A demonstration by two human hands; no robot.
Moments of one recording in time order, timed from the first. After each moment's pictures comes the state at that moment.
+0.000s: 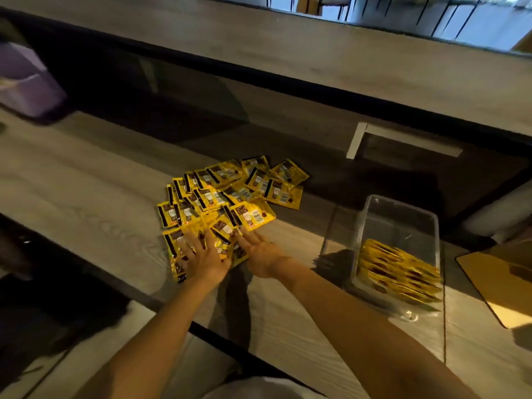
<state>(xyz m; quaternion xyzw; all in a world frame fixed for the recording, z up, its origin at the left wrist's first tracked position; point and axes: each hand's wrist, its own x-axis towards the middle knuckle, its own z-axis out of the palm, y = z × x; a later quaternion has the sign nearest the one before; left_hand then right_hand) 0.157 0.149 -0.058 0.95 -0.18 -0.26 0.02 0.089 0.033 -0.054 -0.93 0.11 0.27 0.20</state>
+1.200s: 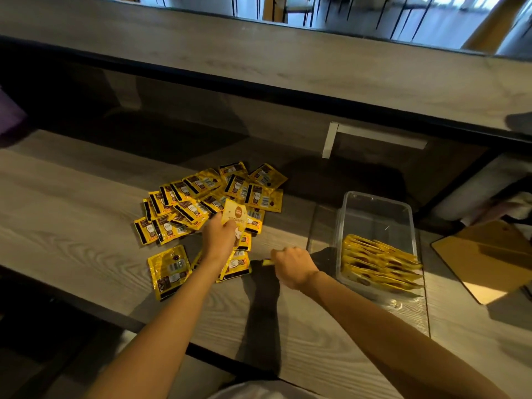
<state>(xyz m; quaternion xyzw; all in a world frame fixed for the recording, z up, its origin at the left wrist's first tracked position) 0.149 0.081 -0.013 0.83 -0.13 -0.23 0.49 0.017 -0.001 -0.037 -0.95 0.21 0.16 0.13</state>
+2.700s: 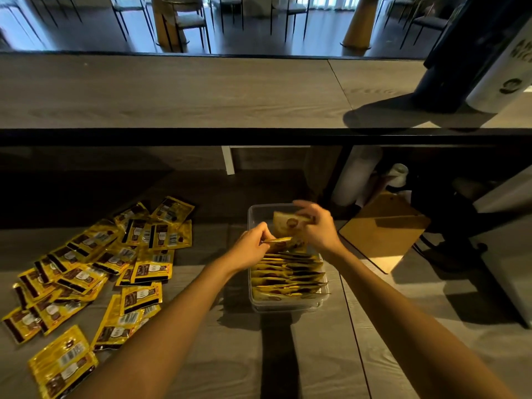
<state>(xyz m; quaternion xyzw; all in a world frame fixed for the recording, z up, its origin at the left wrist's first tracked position) 0.030 -0.080 -0.002 0.68 -0.54 -0.44 0.25 -0.124 -0.158 0.002 -0.64 0.49 -0.28 0.51</state>
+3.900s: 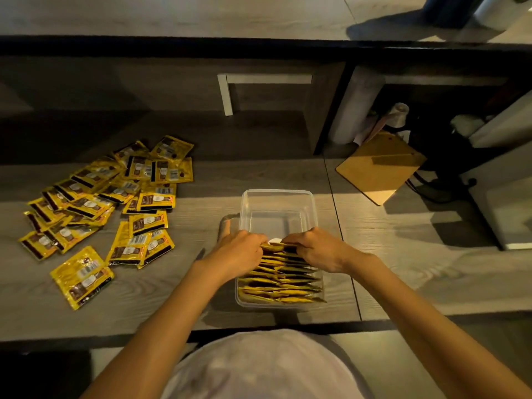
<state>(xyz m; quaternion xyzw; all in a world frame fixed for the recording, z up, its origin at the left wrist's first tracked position) -0.010 0.052 -0.015 0.69 -0.66 -0.29 -0.02 -0.182 -0.018 0.000 -0.86 0.34 0.14 0.36</state>
